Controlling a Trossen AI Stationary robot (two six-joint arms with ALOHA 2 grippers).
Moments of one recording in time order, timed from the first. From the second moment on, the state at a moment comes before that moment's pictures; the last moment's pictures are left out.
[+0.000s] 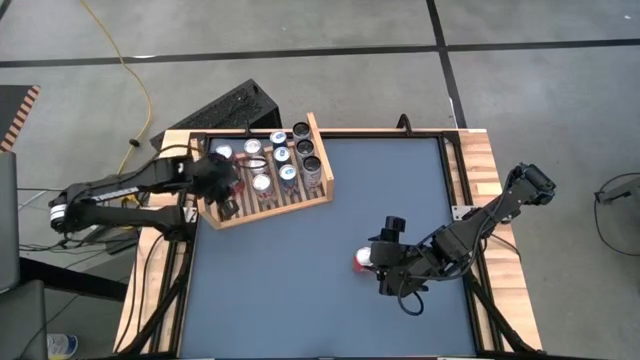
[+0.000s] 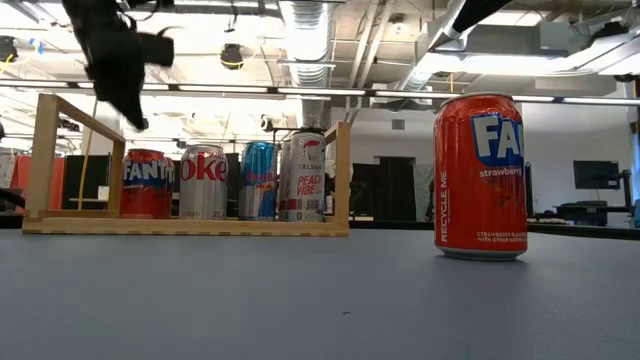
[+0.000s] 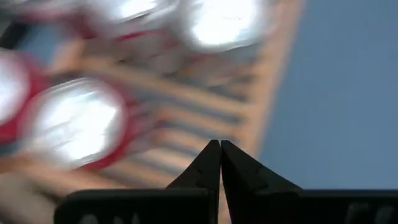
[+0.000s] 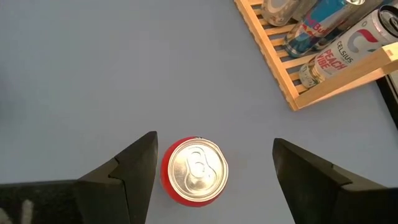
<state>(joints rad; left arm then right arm) 0.34 0.87 0.83 -0.99 -0.15 -0.22 0.59 1.49 1.32 -0.88 0.60 0.49</state>
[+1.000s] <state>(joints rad) -0.27 1.54 1.12 0.13 -0.05 0.10 0.65 1.49 1.58 -1.35 0.61 0.68</state>
